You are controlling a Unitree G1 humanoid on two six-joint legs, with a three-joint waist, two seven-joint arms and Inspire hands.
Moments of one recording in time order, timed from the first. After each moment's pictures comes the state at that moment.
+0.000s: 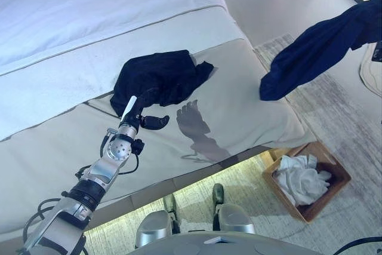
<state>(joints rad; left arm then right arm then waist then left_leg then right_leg) -0.28 0.56 -0.43 0.37 -0.16 -0.05 0.21 -0.87 -1.06 0.04 0.67 0.33 0.19 -0.34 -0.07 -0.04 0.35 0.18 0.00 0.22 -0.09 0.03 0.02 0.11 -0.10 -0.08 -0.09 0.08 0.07</state>
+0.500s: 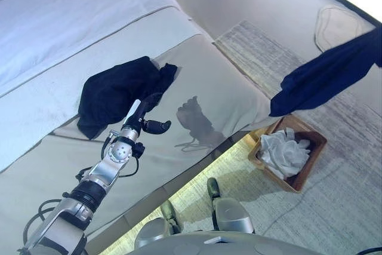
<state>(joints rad) -0.28 0.55 -0.47 0.40 -0.14 -0.08 0.16 -0.50 -1.10 -0.18 0.59 0.36 0.21 -0.30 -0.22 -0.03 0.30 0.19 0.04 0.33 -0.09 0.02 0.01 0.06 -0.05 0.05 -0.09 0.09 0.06</state>
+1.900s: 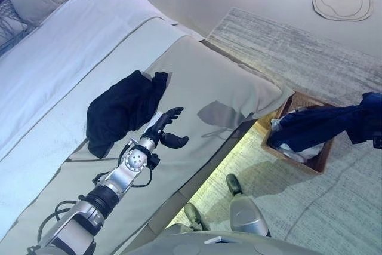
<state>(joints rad) -0.27 0.48 -0.58 0.41 -0.12 -0.07 0.12 -0.34 -0.98 -0.10 0.85 0.21 0.20 -0.20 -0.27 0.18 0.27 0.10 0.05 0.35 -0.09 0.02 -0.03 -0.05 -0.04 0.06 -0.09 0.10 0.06</state>
